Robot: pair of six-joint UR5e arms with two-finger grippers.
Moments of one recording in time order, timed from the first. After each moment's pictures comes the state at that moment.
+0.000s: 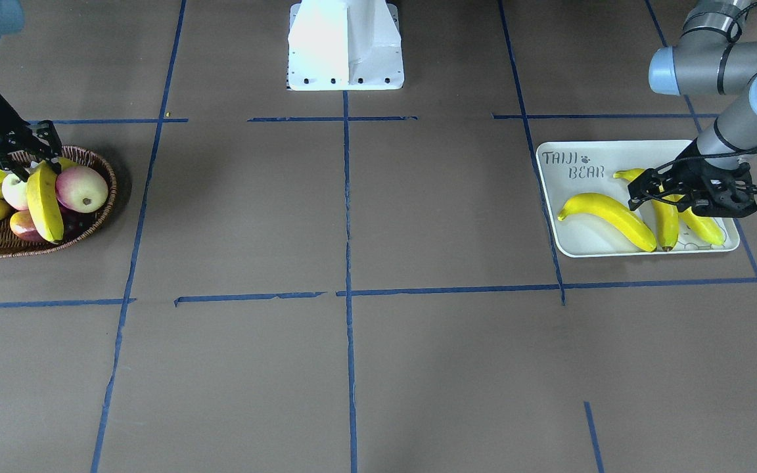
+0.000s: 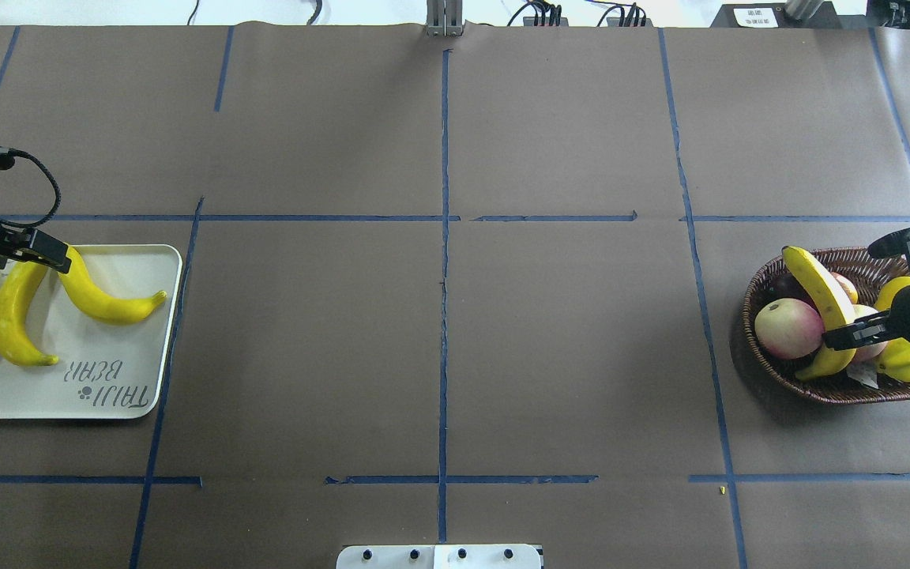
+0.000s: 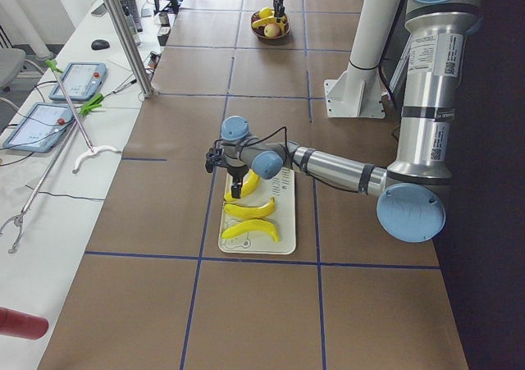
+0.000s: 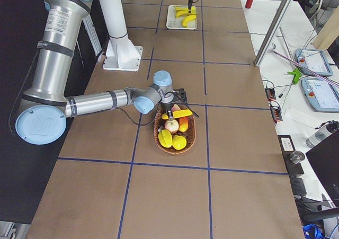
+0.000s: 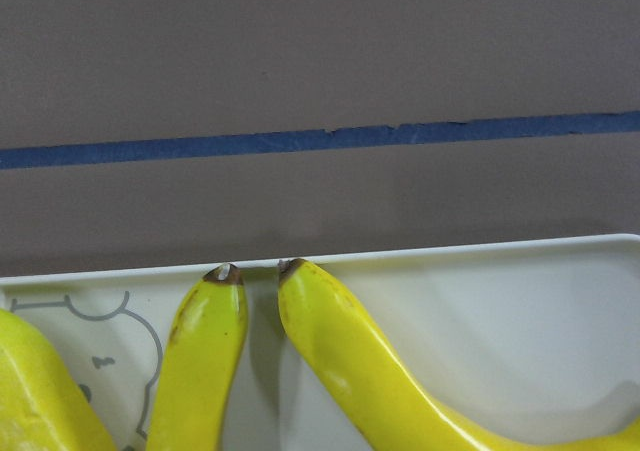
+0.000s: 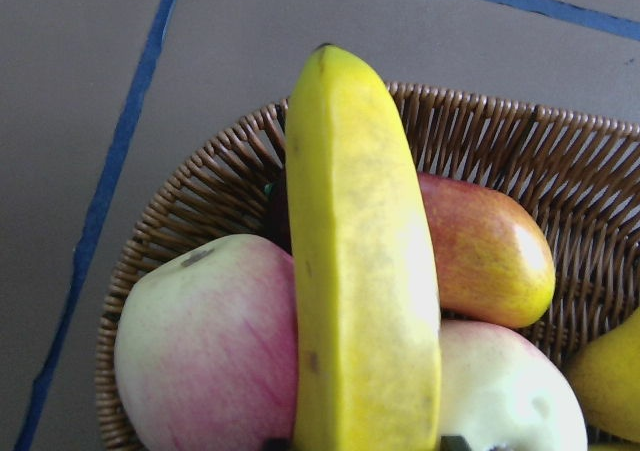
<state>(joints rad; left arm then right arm) -1.01 -1.60 -1.71 -1.94 -2.19 -0.69 0.84 -1.83 1.94 -0.99 2.04 0.68</state>
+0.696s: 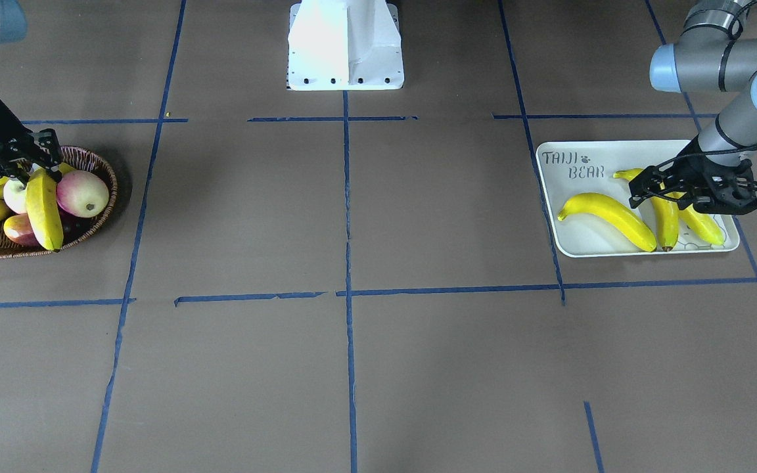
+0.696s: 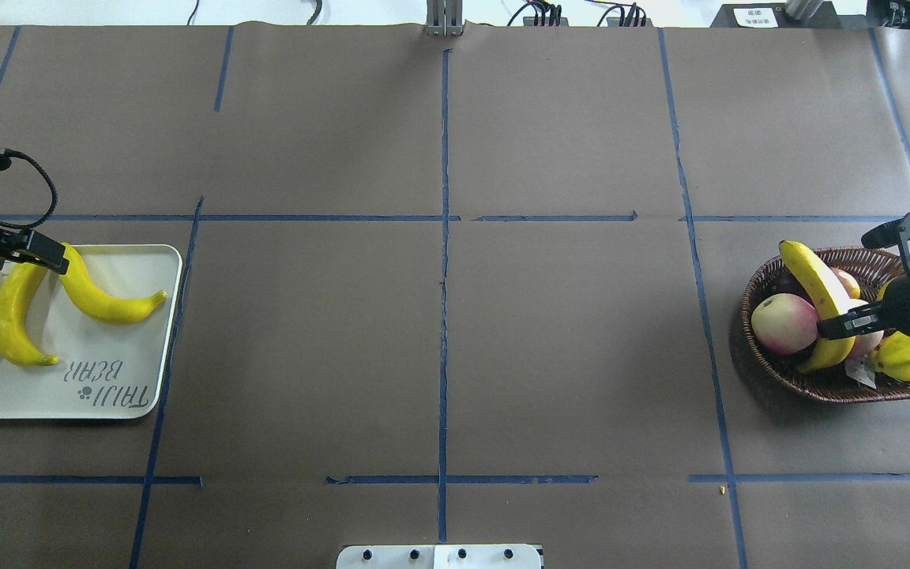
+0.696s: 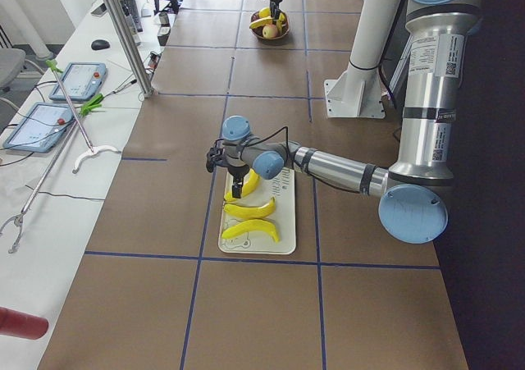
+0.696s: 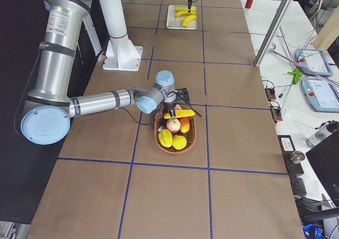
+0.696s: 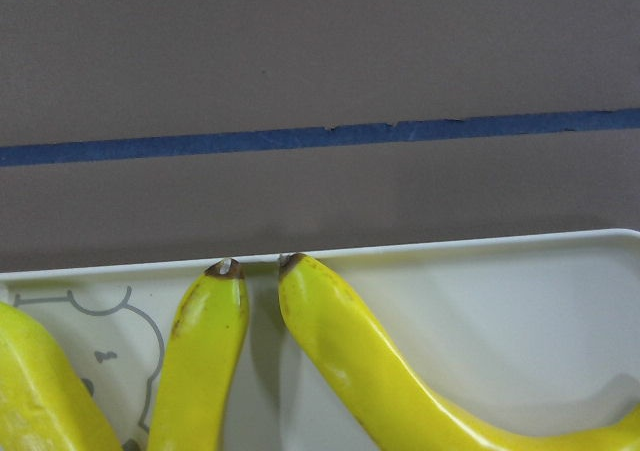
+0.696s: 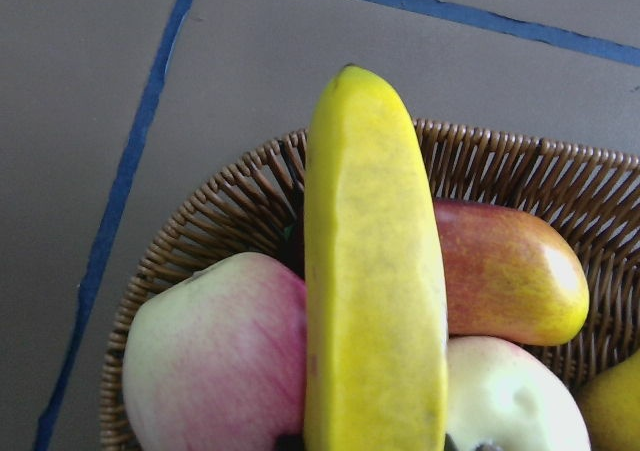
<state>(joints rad) -1.01 -1.59 -1.72 -1.94 -2.19 -0.69 0.86 -1.81 1.92 -0.98 2.06 0.68</state>
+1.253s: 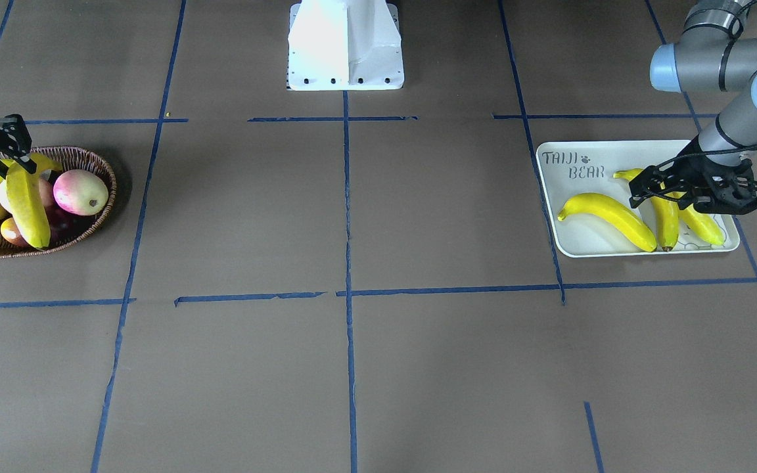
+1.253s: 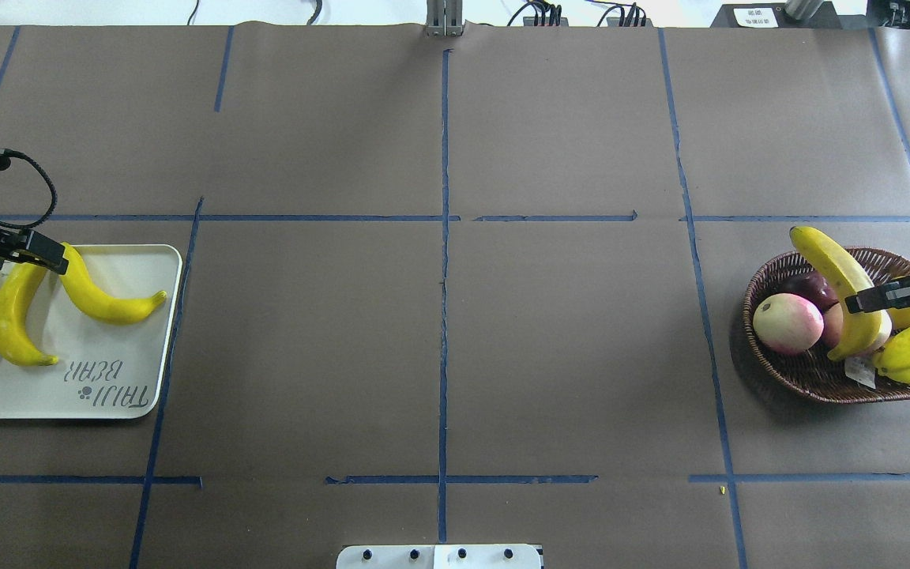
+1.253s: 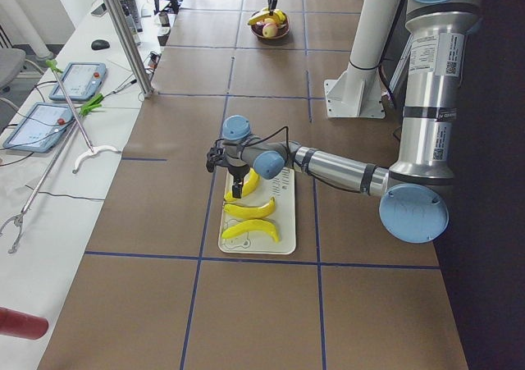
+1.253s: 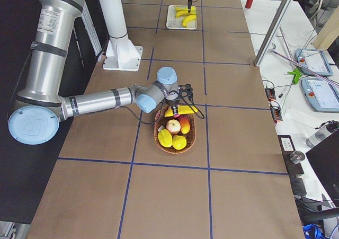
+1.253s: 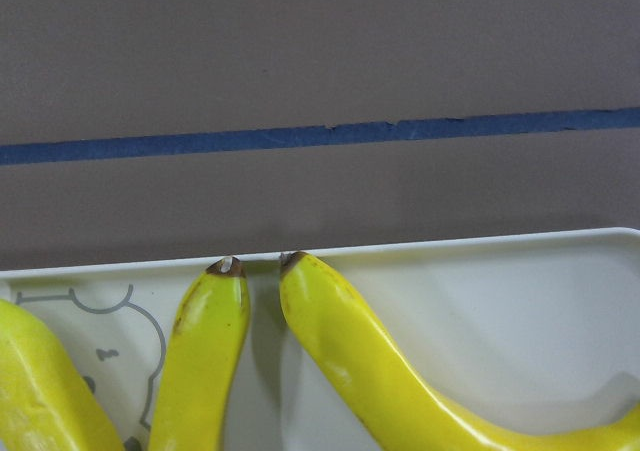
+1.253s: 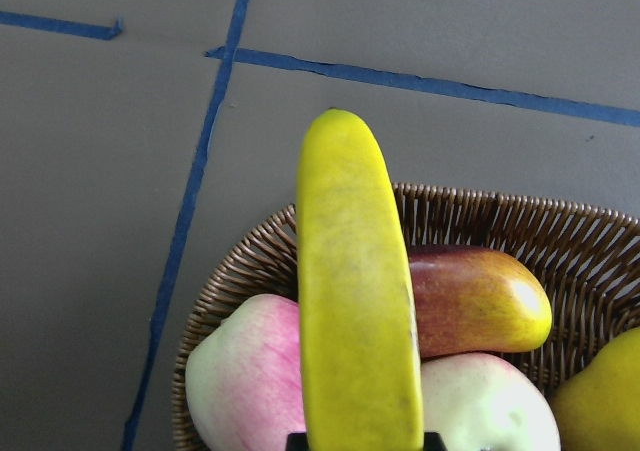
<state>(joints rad) -1.01 -1.59 -1.72 -1.94 -2.19 -0.69 1.01 -1.81 1.97 -0.99 2.21 0.66</state>
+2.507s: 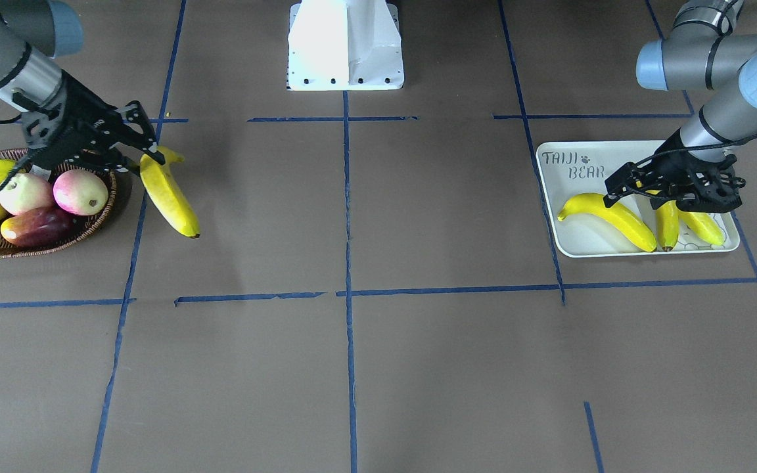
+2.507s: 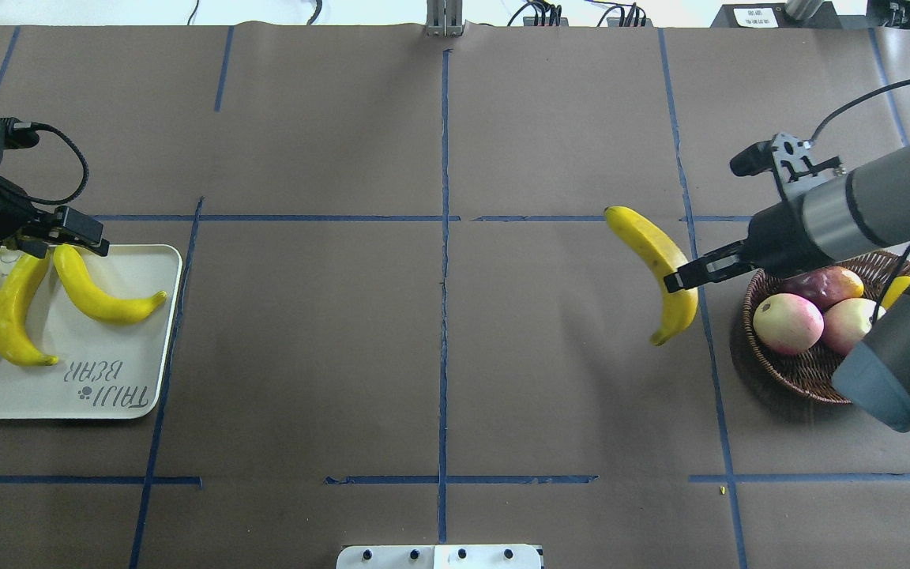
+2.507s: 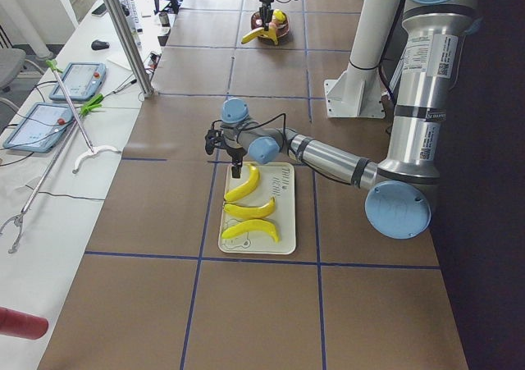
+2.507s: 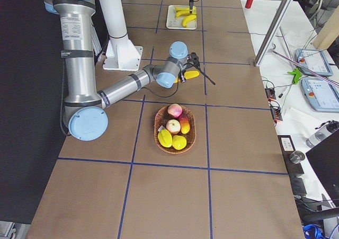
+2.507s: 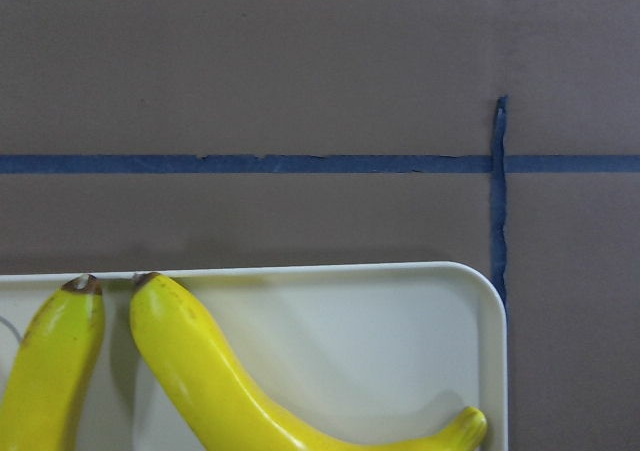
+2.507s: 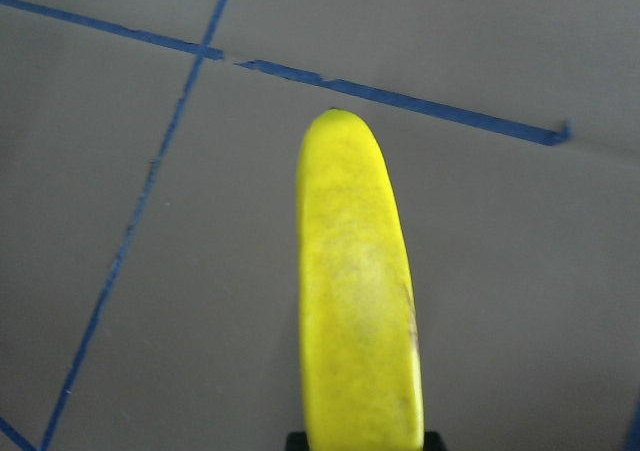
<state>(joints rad) -1.00 -1.67 -1.77 -1.95 -2.26 -0.87 0.81 -1.43 1.93 -0.99 2.26 0.85</state>
